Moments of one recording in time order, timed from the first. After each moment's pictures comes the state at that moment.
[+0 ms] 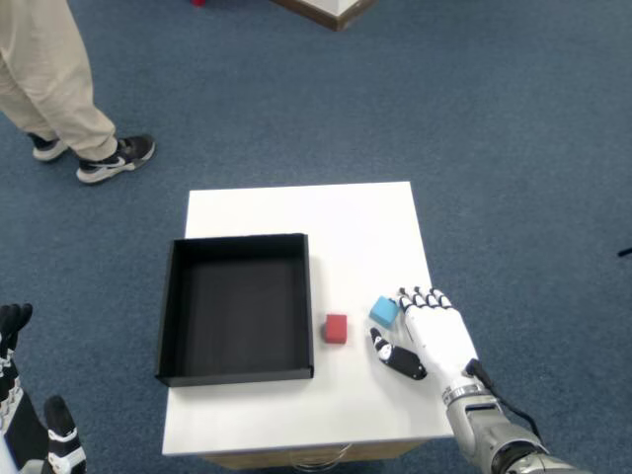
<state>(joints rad) -0.48 -0.15 -0.09 1.48 -1.46 -0.35 -0.78</state>
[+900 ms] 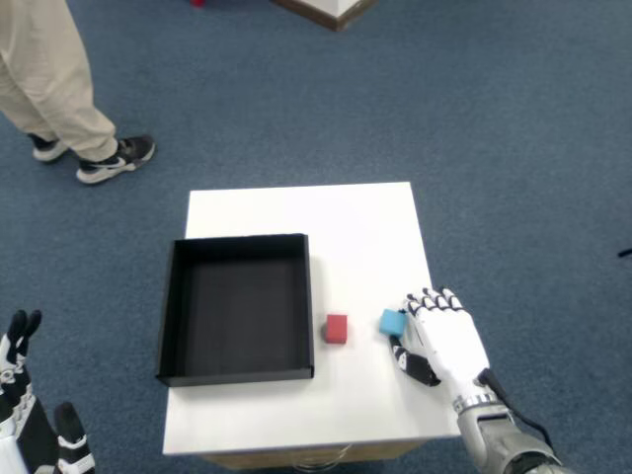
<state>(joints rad) -0.44 -0.18 -0.09 1.46 -1.48 -0.38 -0.88</state>
